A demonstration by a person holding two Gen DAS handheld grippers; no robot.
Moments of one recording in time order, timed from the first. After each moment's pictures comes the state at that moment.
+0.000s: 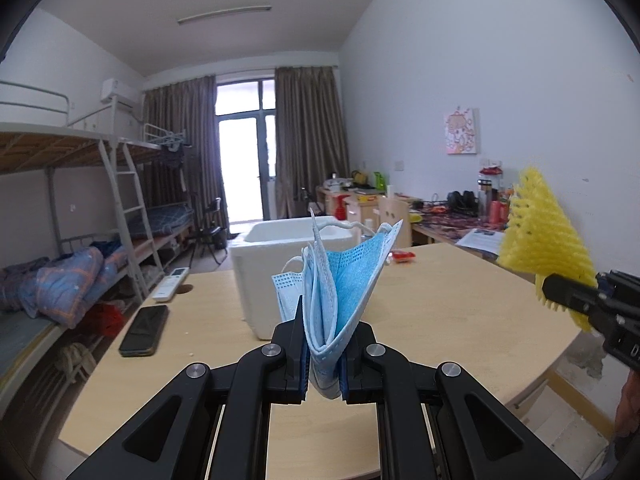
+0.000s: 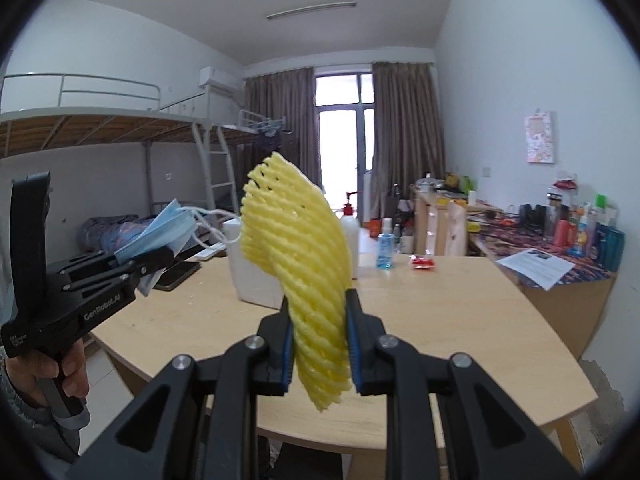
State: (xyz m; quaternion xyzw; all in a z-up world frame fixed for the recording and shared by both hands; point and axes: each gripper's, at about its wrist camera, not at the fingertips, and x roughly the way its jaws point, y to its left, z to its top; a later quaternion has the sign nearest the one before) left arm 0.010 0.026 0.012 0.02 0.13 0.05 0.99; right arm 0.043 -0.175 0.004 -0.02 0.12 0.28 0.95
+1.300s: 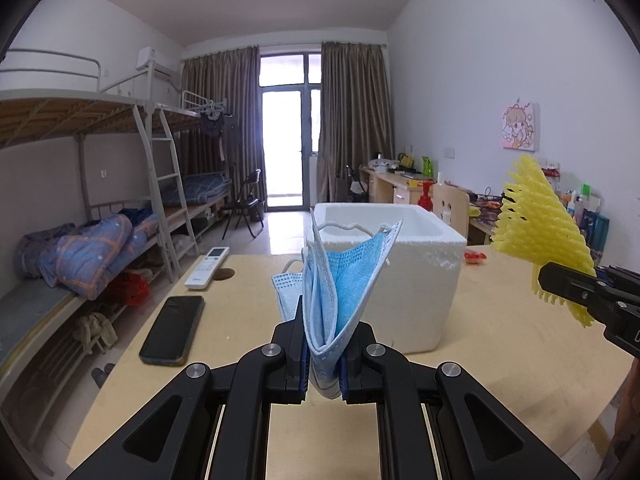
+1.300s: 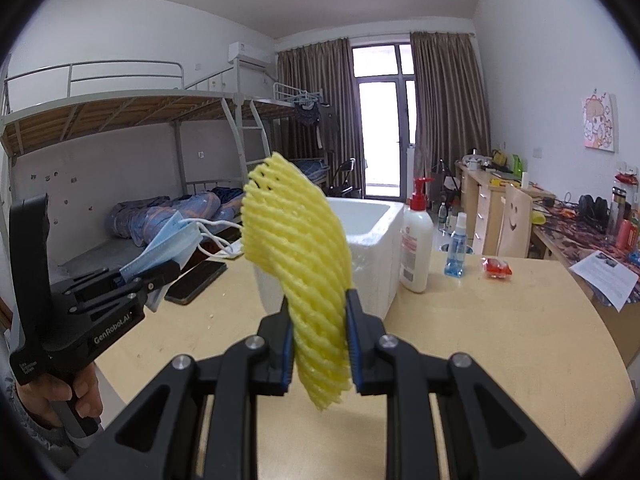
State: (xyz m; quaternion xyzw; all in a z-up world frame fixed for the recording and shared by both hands) left arm 0.077 0.096 0.010 -0.02 0.17 0.12 0.98; right arm 0.130 -0.086 0.015 -0.03 0.17 0.35 0.92
